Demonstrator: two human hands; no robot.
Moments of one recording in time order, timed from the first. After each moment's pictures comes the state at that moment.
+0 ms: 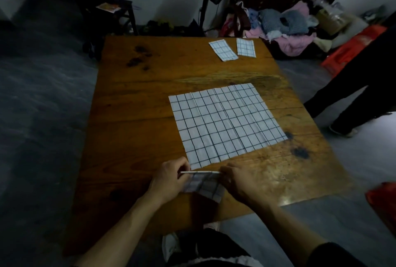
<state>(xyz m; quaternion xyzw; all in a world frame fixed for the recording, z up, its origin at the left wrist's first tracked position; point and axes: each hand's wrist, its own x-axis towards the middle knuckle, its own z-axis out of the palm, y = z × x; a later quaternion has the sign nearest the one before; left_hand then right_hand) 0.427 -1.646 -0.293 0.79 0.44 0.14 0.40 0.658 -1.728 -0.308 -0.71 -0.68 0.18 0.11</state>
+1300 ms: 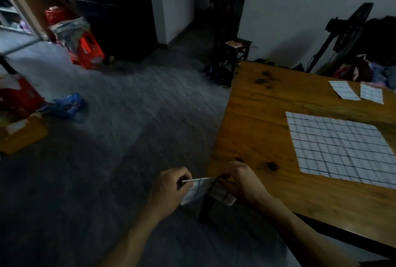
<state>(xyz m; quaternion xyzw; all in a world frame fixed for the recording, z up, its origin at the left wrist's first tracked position) 0.069 -1.838 -0.236 0.70 0.58 0.33 0.25 0.312 -1.775 -0.236 -0.42 -0.87 0.19 0.15</state>
